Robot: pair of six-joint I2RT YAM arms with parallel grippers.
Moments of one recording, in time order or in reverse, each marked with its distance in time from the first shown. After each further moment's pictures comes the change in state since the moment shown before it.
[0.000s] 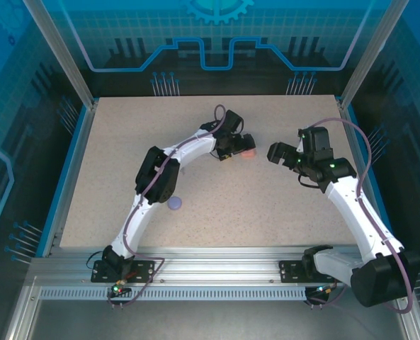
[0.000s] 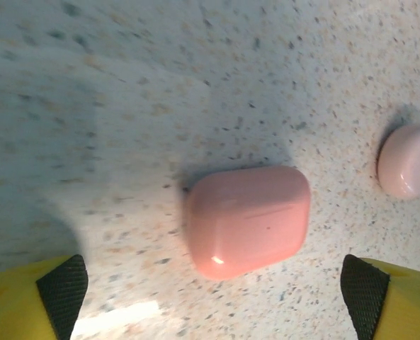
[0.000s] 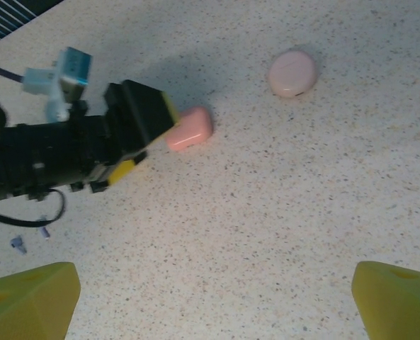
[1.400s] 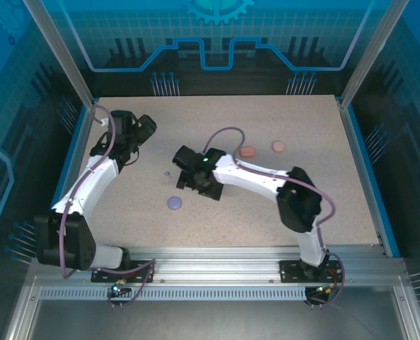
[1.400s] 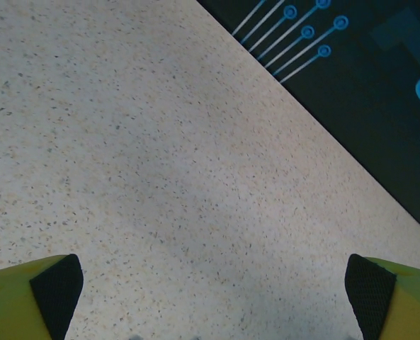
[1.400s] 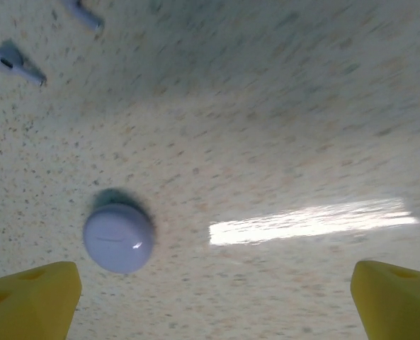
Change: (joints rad) left arm 0.525 -1.048 -0.978 0.276 -0.282 0.043; right arm 0.781 0.929 0.710 -0.273 0.127 0.739
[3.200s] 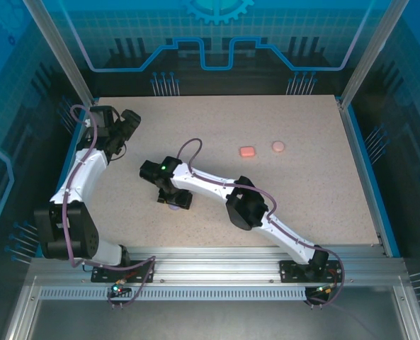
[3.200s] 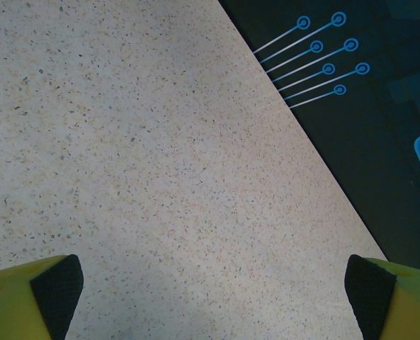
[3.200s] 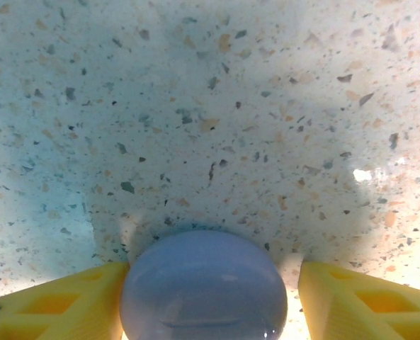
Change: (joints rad) left arm 0.166 0.065 0.051 -0.010 0.181 -0.076; right arm 0.085 0.568 0.715 -0.350 -0.055 0.079
